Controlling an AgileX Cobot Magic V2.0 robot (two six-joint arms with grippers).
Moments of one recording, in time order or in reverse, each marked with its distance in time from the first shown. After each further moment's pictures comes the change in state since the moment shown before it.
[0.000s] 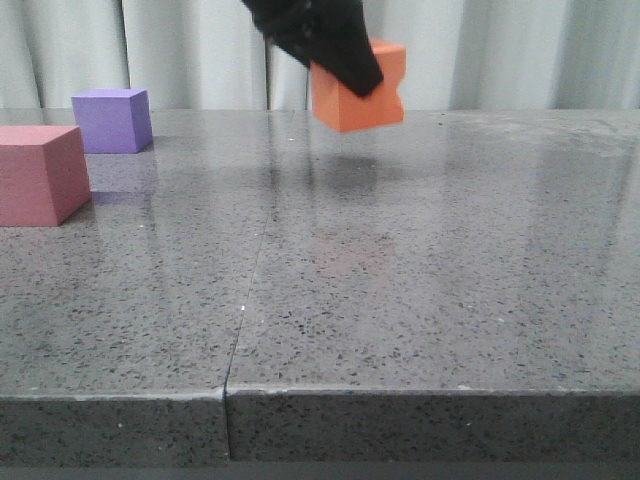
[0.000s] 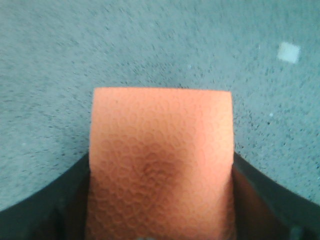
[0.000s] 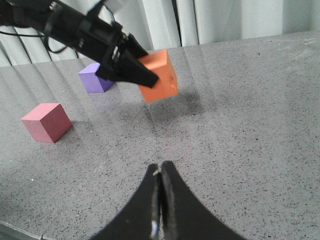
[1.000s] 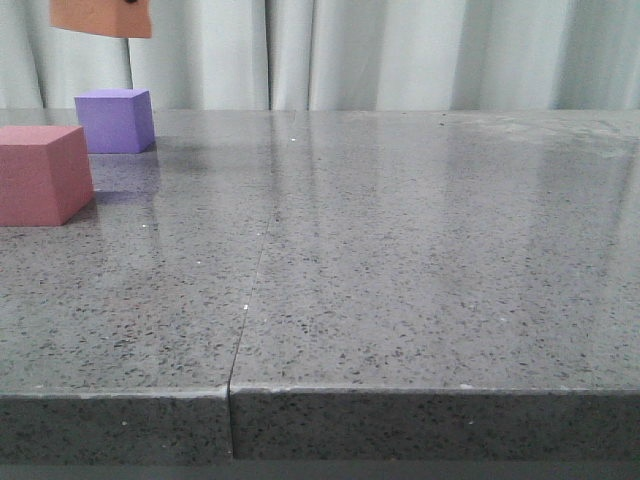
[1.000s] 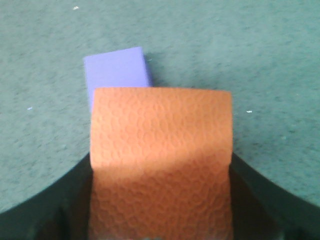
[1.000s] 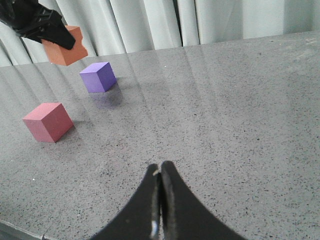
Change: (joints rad) left arm 0.130 -0.207 -0.005 0.777 0.220 -1.096; right arm 0.000 0.000 0.000 0.000 0.000 0.000
